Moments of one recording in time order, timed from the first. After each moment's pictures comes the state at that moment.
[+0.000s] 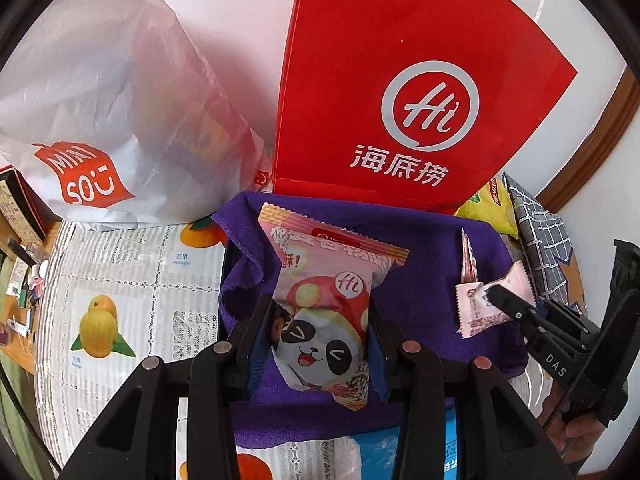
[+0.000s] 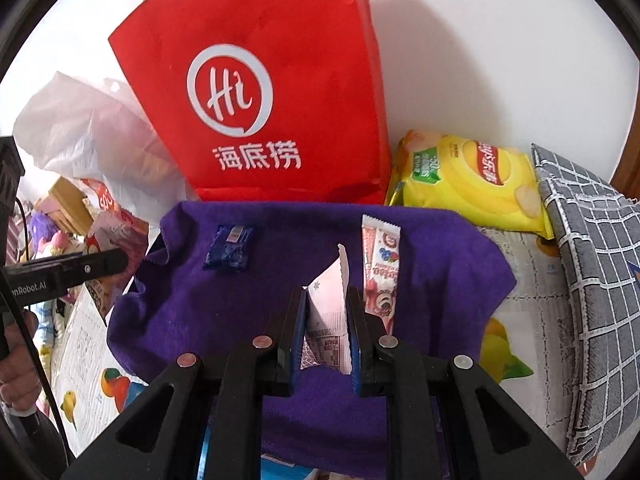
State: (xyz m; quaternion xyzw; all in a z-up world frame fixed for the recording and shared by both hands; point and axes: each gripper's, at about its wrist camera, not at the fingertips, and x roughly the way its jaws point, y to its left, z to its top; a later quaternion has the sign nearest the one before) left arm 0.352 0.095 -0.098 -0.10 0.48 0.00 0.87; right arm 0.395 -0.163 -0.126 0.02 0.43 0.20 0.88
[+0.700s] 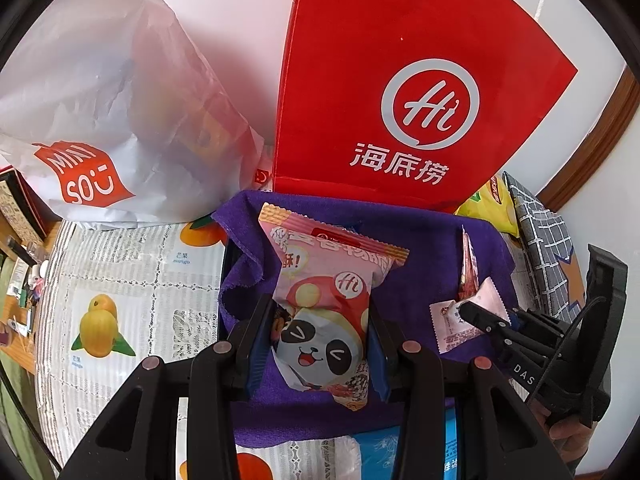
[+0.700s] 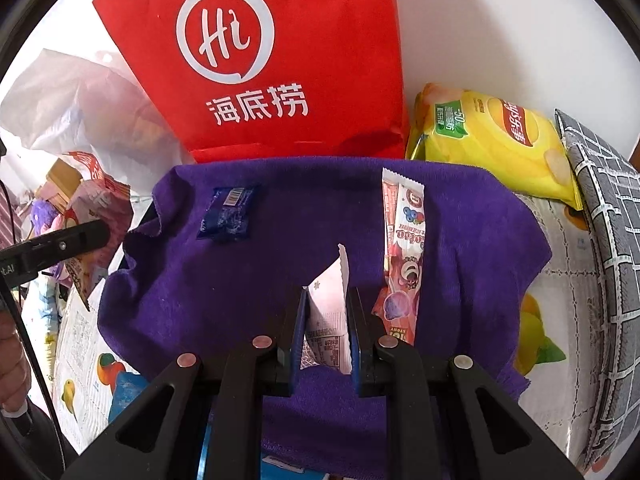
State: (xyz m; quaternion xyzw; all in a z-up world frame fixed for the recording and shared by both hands) left arm 0.353 0.095 -0.098 -0.10 0.48 0.00 0.87; right arm 0.400 -0.144 -0.152 0.01 0.48 0.21 0.85
